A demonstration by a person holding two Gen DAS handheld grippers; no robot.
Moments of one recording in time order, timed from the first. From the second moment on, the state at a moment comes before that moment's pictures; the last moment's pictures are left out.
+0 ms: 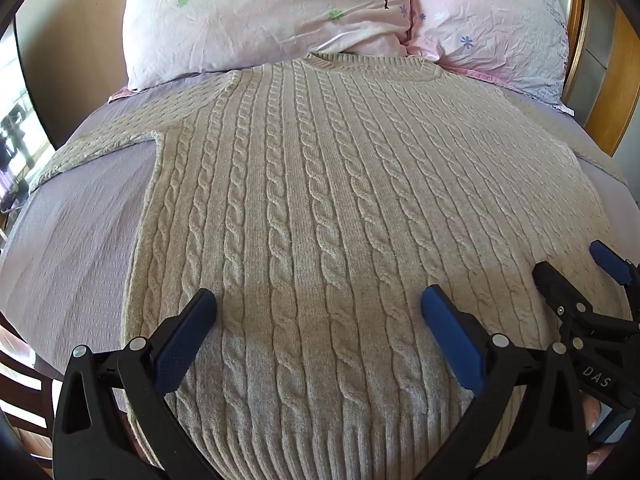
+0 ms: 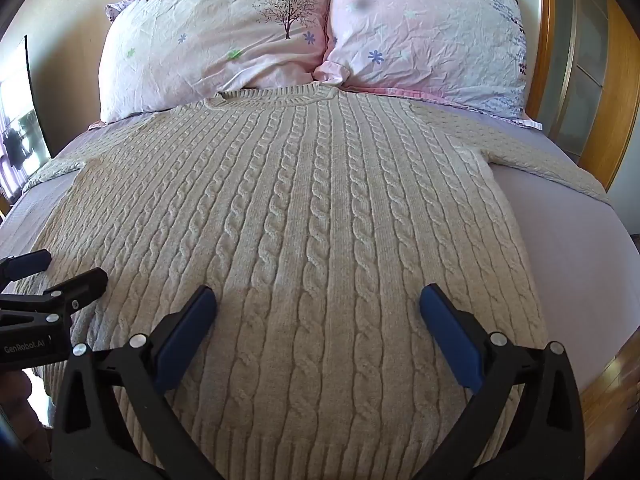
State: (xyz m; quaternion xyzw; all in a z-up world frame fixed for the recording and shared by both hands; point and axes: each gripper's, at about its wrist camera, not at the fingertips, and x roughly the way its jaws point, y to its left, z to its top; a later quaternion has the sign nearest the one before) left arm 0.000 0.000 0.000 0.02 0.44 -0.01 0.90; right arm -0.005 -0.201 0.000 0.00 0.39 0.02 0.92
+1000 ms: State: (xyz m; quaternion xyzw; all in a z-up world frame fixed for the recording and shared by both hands) left arm 0.000 0.000 0.000 0.02 0.44 -0.01 0.90; right arm -0.007 -0.201 0.001 0.00 0.39 0.03 0.92
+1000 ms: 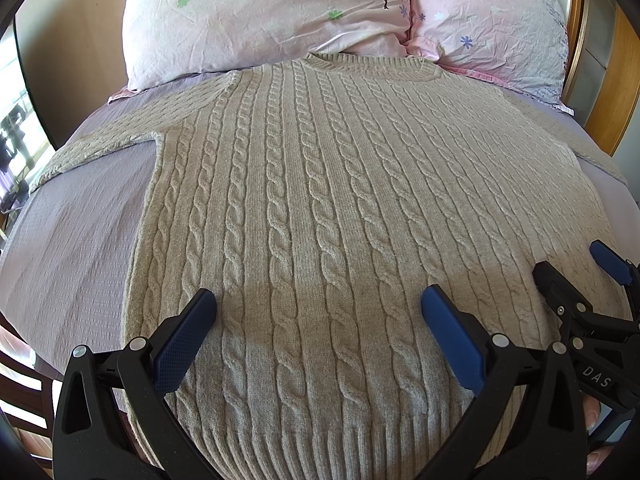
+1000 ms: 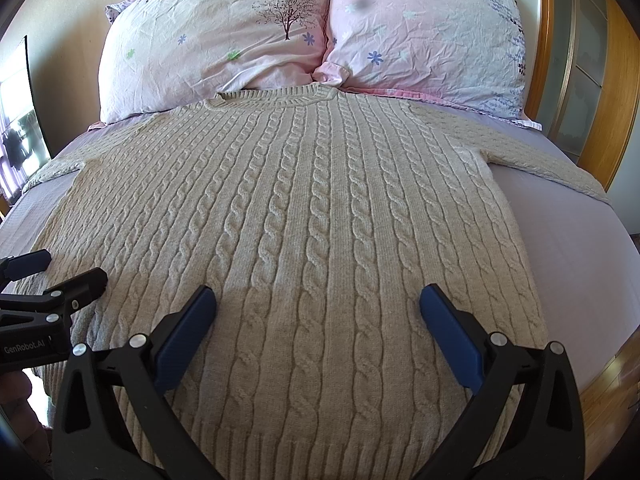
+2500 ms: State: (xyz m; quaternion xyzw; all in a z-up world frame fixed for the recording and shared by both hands) left arm 0.068 0.314 0.049 -0.28 0.26 0.18 0.91; right arm 0.196 -0.304 0.113 0.14 0.25 0.12 0.95
